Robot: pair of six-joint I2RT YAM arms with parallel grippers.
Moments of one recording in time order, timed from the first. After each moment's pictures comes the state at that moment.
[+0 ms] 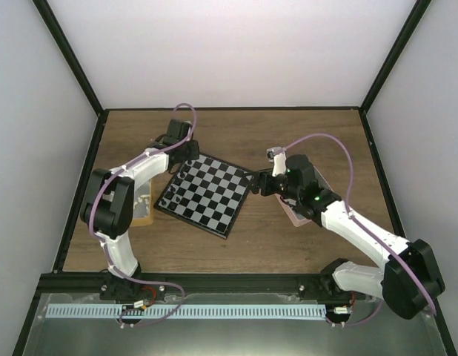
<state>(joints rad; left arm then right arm) -0.36 1.82 1.27 -0.27 -0.05 -0.36 0.56 1.15 0.72 -0.01 -0.29 0.44</state>
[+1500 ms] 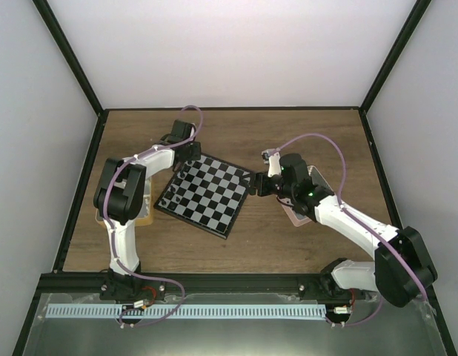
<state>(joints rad) -0.32 2.02 1.36 -0.21 -0.03 -0.27 0.56 1.25 0.74 -0.01 -0.32 0.45</state>
